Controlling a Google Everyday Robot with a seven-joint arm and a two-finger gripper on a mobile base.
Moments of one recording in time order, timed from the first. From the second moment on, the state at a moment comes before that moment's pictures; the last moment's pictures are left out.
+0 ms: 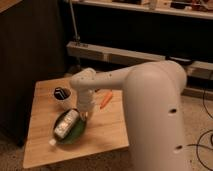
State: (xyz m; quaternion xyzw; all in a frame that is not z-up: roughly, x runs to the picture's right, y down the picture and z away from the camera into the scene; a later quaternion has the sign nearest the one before) arm -0.114 0.139 0.810 -0.35 0.24 0.56 0.71
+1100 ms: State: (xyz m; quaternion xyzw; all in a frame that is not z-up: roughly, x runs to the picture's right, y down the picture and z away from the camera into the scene) arm 0.047 0.126 0.819 -0.29 0.31 0.63 0.65
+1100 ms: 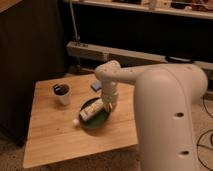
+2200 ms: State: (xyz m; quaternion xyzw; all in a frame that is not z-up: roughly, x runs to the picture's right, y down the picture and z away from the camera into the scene) arm -0.055 0.207 0.760 -0.41 0.23 0.54 0.70
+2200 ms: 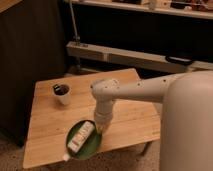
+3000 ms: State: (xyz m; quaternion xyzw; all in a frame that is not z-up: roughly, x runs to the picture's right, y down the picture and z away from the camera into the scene) arm -0.168 0.104 0.854 -0.41 0.22 0.53 0.71
